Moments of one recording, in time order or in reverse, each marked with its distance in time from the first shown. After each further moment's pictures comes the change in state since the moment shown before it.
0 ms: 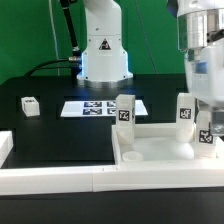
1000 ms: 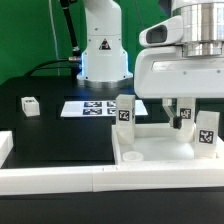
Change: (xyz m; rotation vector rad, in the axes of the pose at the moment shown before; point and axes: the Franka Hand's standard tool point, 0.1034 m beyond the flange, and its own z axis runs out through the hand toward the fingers) arm 0.016 -0.006 -0.002 -0.032 0.023 -1.070
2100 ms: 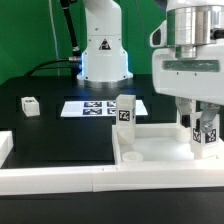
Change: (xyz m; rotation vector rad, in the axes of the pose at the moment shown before) arm -0.006 0.012 0.001 -0.059 -0.050 0.897
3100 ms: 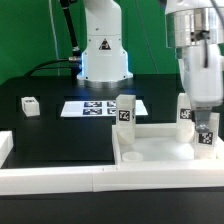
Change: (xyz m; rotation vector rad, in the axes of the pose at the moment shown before) arm -0.016 0.009 -0.002 -0.002 -0.050 0.251
